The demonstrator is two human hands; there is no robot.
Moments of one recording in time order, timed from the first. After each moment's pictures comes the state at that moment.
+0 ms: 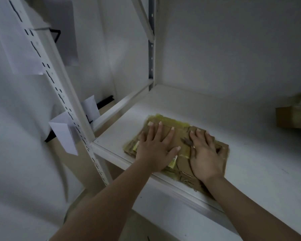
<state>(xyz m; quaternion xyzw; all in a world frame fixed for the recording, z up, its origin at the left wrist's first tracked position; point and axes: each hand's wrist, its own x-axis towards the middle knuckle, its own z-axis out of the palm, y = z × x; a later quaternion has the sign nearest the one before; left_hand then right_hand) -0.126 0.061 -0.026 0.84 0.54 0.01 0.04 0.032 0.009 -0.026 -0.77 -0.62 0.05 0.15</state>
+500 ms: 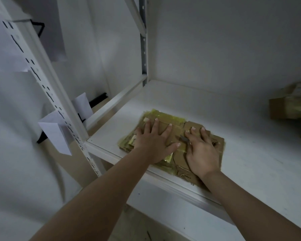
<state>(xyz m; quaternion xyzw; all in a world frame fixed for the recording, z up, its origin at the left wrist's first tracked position) -0.119 0.071 -0.014 0.84 0.53 -0.07 0.04 0.032 0.005 -0.025 -0.76 -0.63 0.06 0.17</state>
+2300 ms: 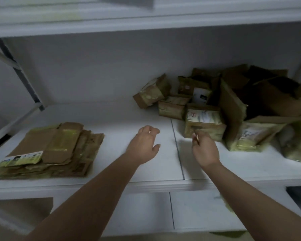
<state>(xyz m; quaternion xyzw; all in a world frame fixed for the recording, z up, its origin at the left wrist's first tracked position) 0.166 -0.102 0.005 0.95 0.27 0.15 0.10 0.315 -0.245 0.008 -0.86 -0.36 0.03 0.37</state>
